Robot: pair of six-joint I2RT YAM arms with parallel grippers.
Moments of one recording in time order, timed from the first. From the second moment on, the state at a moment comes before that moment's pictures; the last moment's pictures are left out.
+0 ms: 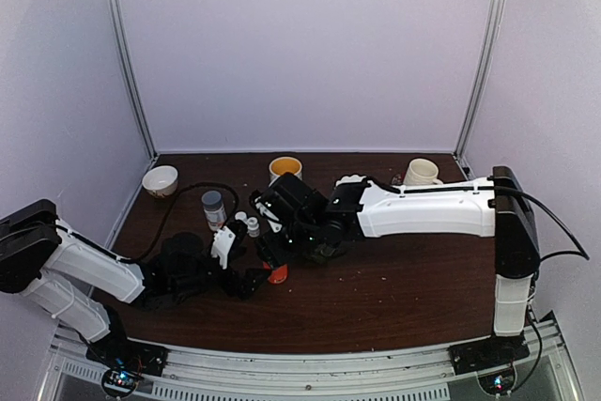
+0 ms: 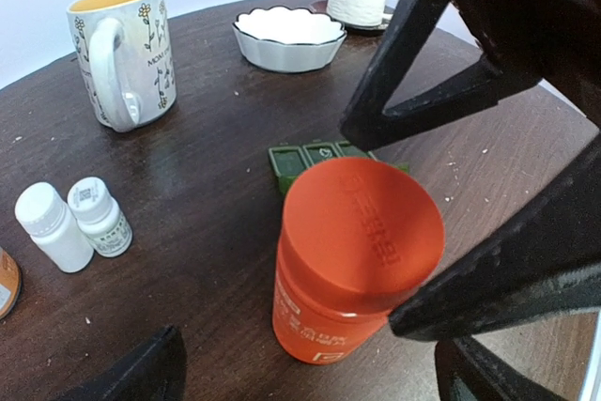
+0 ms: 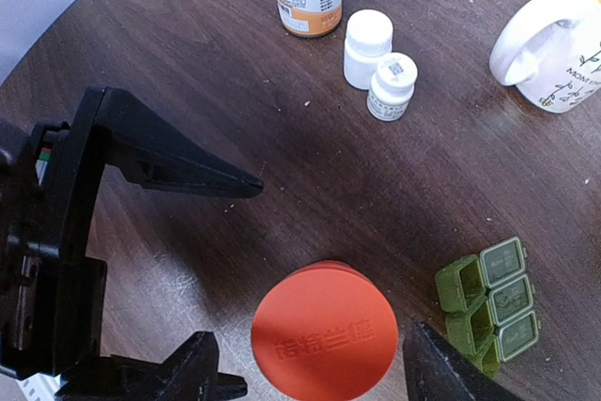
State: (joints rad) left arm -0.93 1.42 0.30 0.75 -0.04 -0.16; right arm 1.14 1.99 1.62 -0.51 0.16 0.35
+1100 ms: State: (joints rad) left arm -0.93 1.47 1.02 -0.33 -0.03 -0.17; right arm 1.14 1.45 0.71 0.35 0.19 0.33
